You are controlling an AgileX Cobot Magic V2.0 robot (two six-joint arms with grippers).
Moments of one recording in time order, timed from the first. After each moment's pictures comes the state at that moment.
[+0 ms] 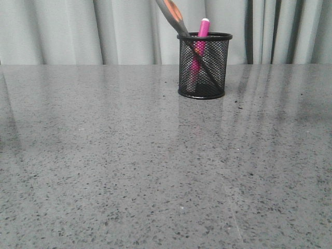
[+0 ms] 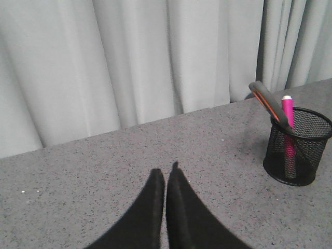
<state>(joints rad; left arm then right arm) 0.06 0.82 -0.74 -1.23 0.51 1.35 0.48 1.07 -0.66 0.45 -0.68 -0.57</state>
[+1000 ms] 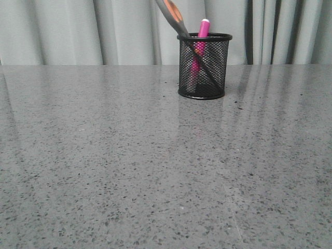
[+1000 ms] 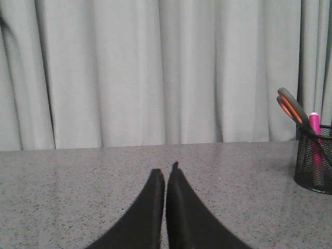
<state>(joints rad) 0.06 0.00 -0.11 -1.47 0.27 1.45 0.48 0.26 -0.03 0.64 -0.51 -0.58</state>
